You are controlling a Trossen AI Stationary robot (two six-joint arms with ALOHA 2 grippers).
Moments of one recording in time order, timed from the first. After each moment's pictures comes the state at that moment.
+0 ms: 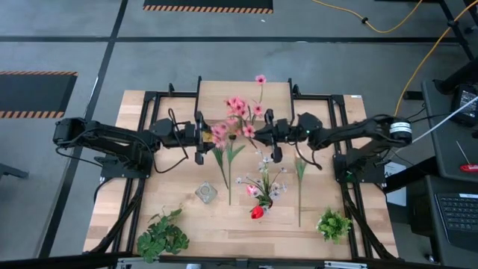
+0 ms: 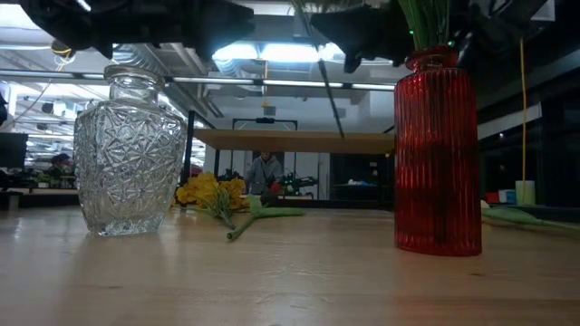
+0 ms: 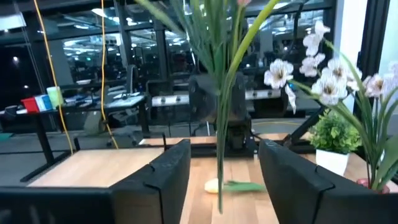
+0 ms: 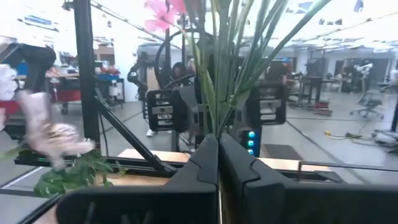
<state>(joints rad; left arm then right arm) 0.12 1.11 0.45 0.78 0.02 0.06 -0.20 1.50 0.63 1.09 -0.34 0.04</state>
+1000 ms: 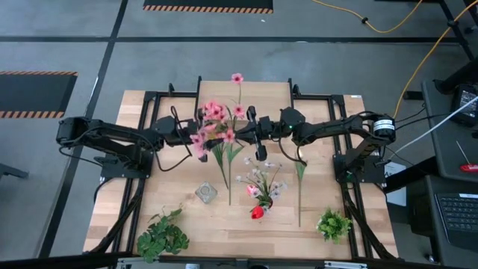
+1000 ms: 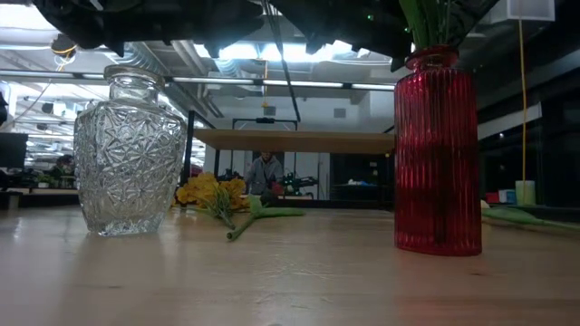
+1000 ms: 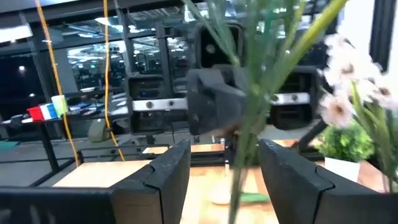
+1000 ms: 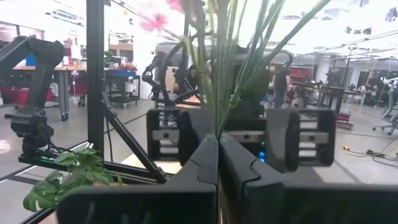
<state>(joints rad) 0.14 1.16 0.50 0.81 0.03 0.08 -0.18 1.66 0.91 0.98 -0.40 -0.01</state>
